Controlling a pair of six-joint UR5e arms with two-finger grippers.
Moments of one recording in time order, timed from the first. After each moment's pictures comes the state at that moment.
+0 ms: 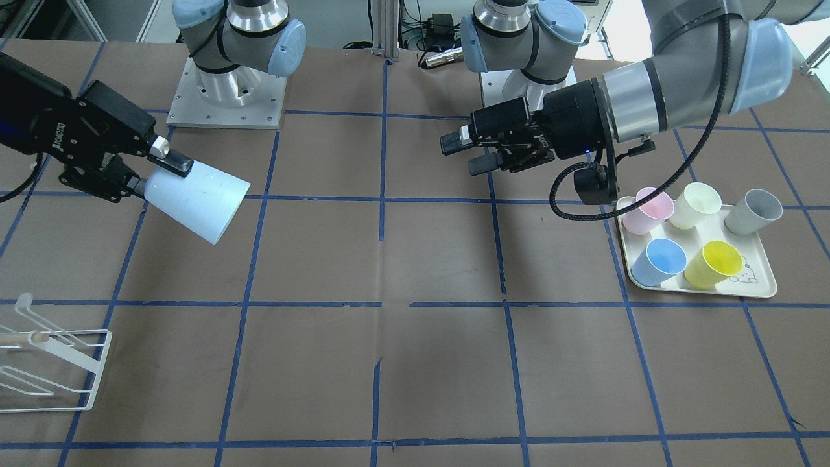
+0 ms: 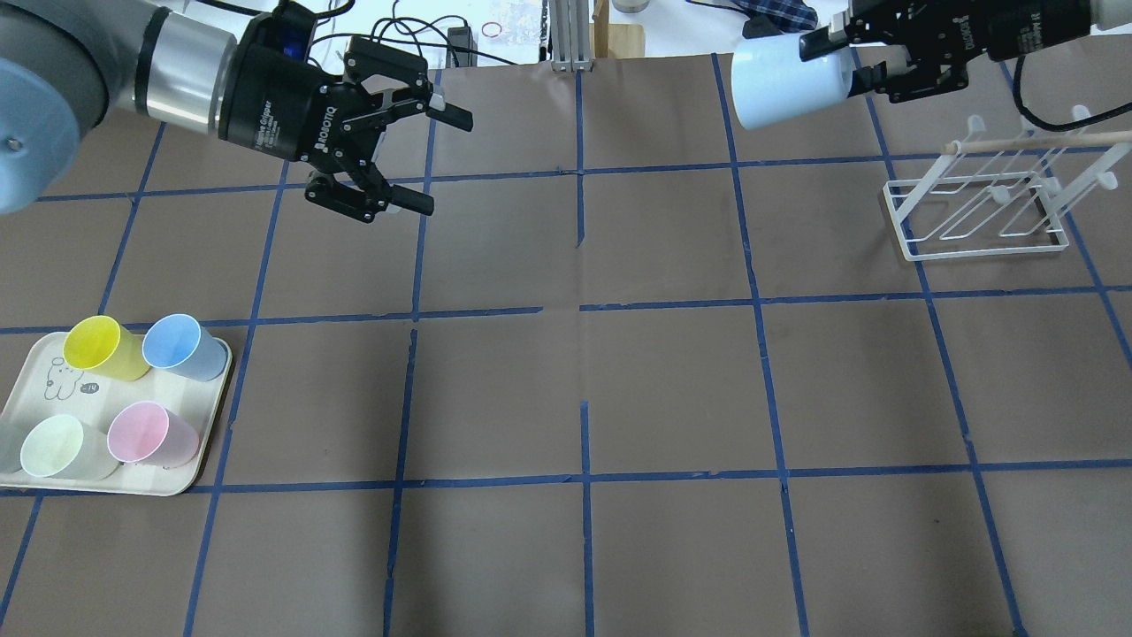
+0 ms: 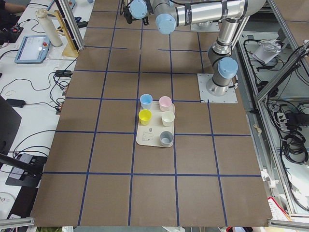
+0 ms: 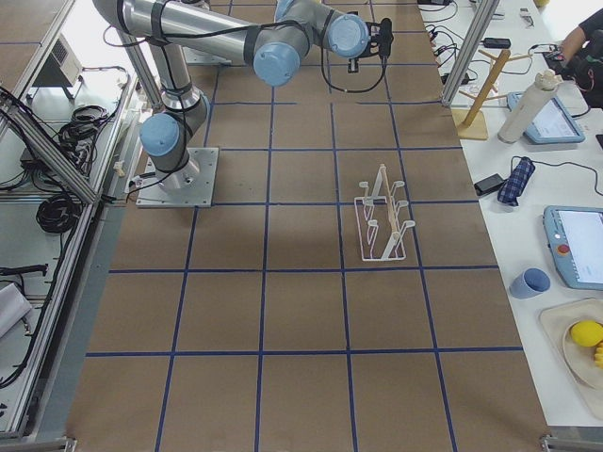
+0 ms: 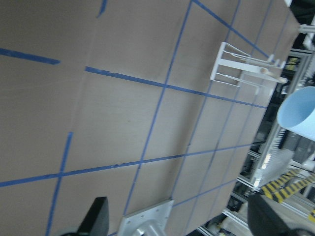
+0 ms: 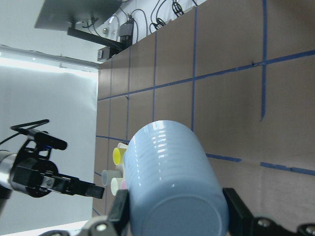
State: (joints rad) left arm -1.42 -1.62 -1.68 -1.75 0.50 0.04; right arm 1.22 -1.52 1.57 -1.41 -0.55 -0.43
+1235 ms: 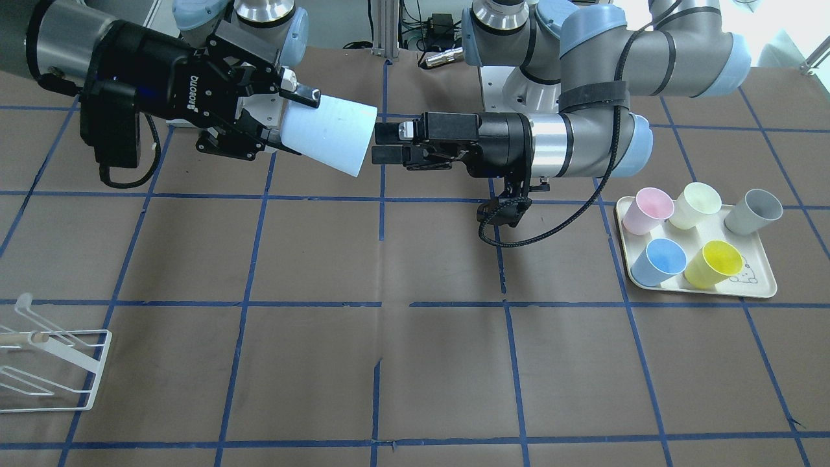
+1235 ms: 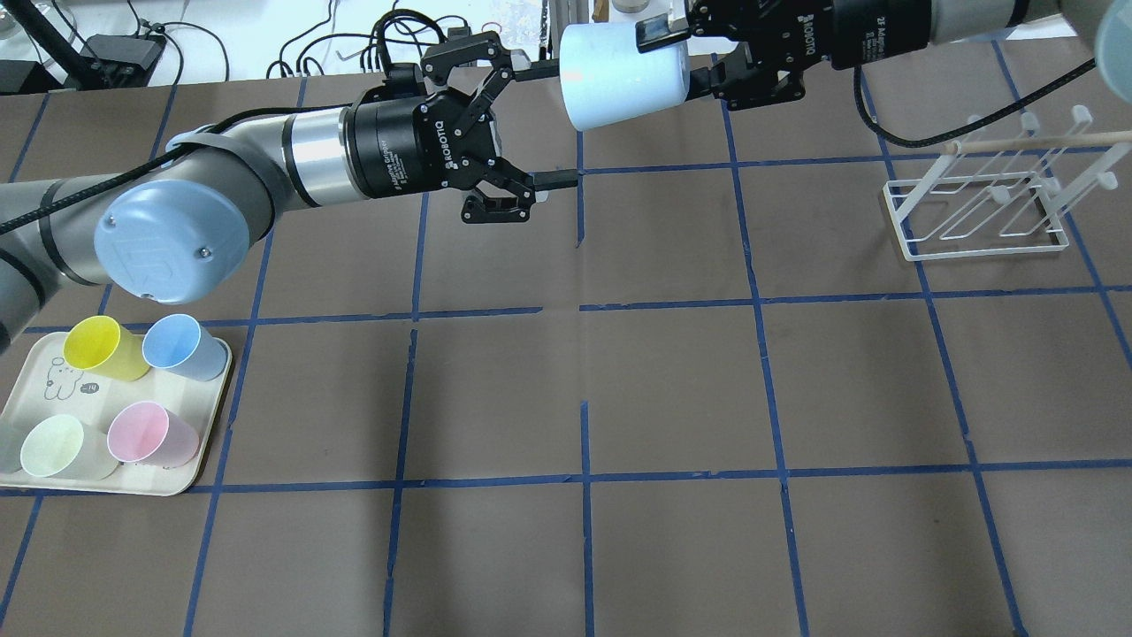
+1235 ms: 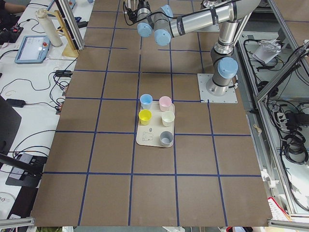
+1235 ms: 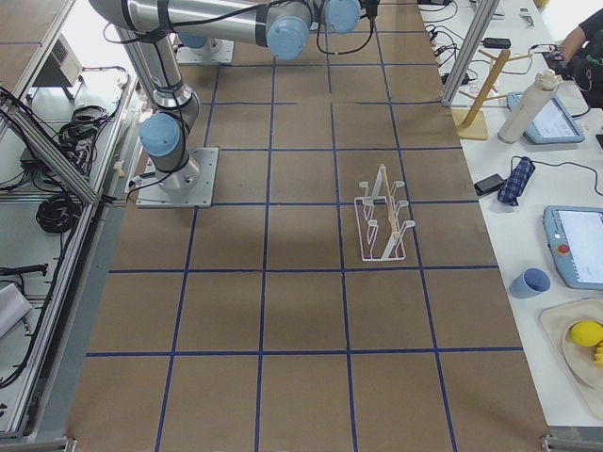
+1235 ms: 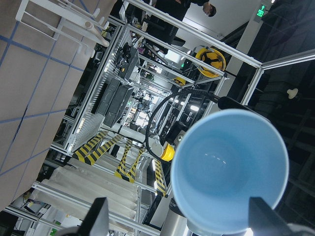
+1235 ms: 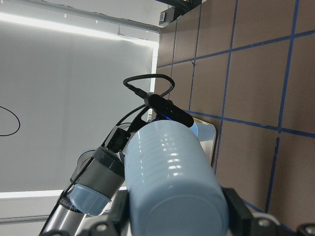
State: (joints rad) left arm -1.53 -1.70 -1.85 -1.71 -0.06 0.08; right arm 1.41 -1.55 1.59 -1.34 -0.38 -0.42
